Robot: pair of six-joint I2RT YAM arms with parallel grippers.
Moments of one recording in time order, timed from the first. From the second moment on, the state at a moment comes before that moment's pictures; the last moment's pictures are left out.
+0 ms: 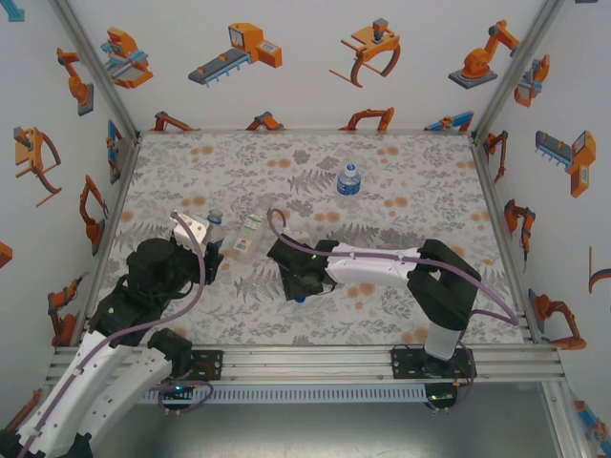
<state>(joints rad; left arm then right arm) -0.56 0.50 0.68 -0.58 -0.10 0.06 1.10 1.78 1.16 -0.57 0.10 0.77</state>
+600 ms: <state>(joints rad) -0.56 0.50 0.68 -0.58 -0.10 0.06 1.10 1.80 1.16 -0.57 0.10 0.77</state>
